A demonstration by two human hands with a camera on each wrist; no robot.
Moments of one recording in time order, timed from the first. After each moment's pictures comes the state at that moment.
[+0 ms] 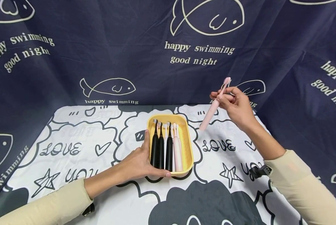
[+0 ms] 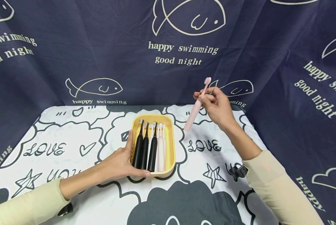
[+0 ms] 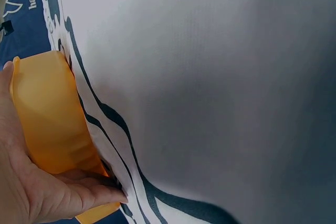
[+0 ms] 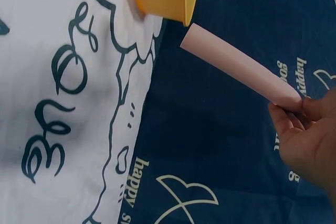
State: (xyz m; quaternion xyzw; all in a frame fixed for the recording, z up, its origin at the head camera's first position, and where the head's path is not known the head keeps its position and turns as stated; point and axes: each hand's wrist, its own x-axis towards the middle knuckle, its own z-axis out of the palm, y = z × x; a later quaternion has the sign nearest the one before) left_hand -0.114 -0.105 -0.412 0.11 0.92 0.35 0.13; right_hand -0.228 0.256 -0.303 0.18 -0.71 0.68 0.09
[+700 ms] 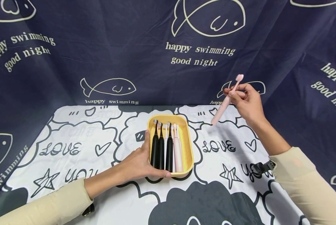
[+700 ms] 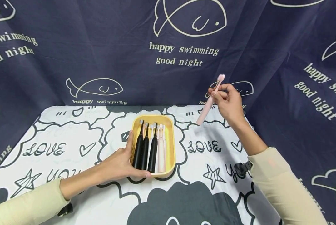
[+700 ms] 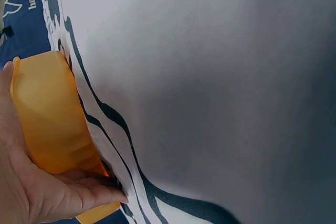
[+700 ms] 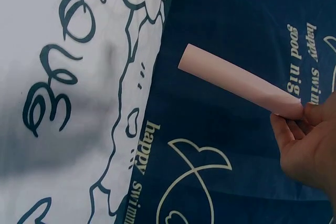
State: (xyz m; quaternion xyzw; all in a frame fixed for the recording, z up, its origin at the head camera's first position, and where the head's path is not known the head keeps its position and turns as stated) left_hand -0.115 -0.106 -0.414 0.11 0.92 0.35 0.13; right_hand -0.250 0.288 -0.302 0.12 -0.71 0.68 0.14
